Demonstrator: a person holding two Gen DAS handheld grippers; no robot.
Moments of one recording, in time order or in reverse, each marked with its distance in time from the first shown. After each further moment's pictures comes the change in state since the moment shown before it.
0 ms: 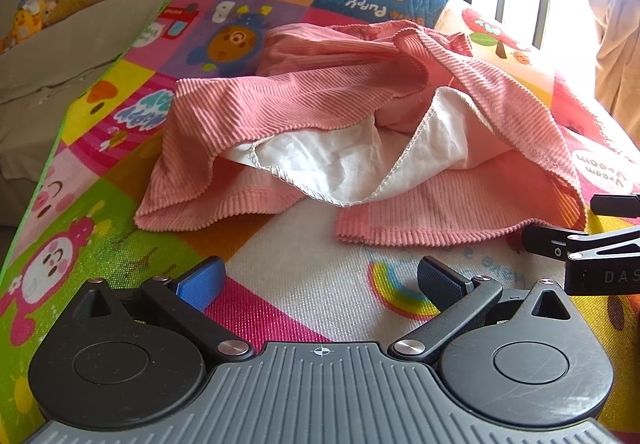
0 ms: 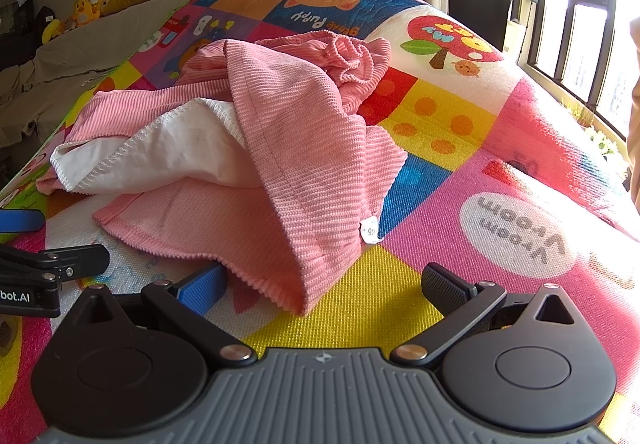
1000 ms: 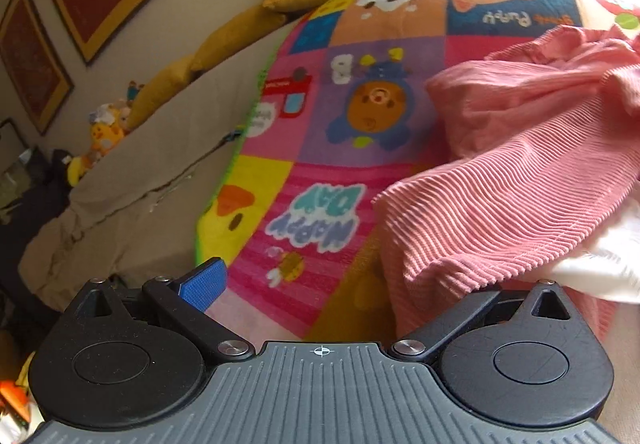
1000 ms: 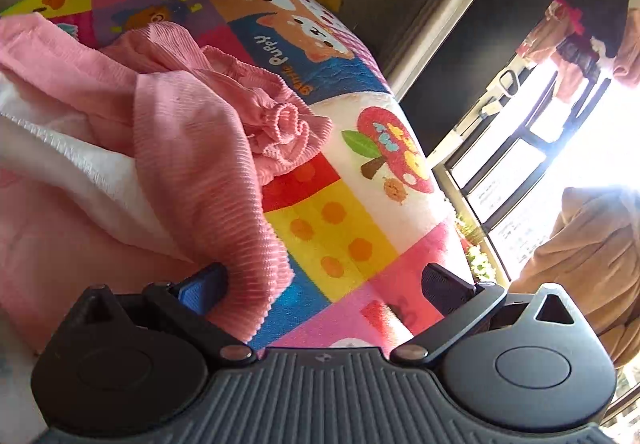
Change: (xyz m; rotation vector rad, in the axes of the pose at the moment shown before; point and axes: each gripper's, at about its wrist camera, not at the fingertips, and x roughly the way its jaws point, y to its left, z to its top) left arm 0.039 0.095 0.087 0.230 -0.106 0.455; right arm 0.025 0.010 0.053 -0.461 -0.086 -0.487
